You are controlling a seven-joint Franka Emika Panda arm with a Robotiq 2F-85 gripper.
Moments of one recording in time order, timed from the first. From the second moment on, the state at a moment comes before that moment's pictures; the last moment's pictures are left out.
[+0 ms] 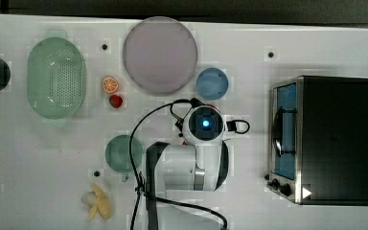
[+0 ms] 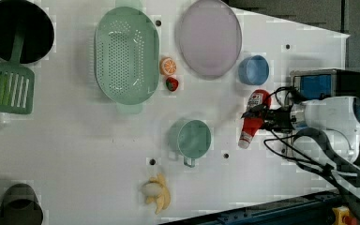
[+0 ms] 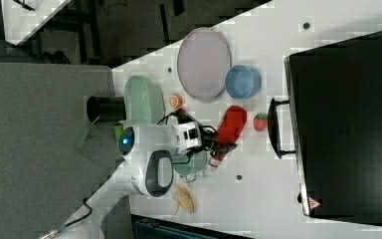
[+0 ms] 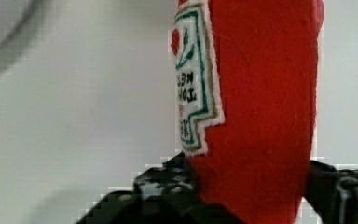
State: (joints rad) arm -0.10 0.24 0.04 -2.42 -0.02 0.99 -0.23
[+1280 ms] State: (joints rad) arm -0.11 -0.05 0.05 -1.90 -0.01 0.37 -0.15
